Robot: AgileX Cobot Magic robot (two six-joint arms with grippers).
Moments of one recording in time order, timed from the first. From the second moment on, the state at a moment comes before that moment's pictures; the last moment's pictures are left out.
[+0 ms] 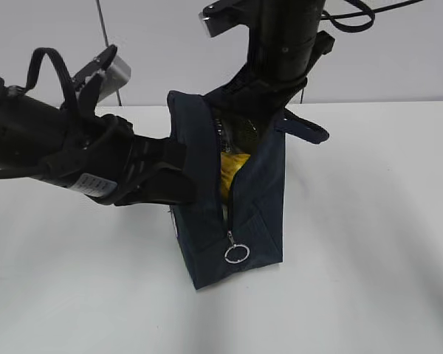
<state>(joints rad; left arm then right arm) -0.51 1.50 -0.90 -1.03 0.59 0.56 0.50 2.02 -1.94 -0.20 1.25 -0.03</state>
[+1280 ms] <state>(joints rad) -0.51 1.33 -0.90 -0.82 0.60 0.56 0.50 1.76 -1.94 0.00 1.25 -0.10</state>
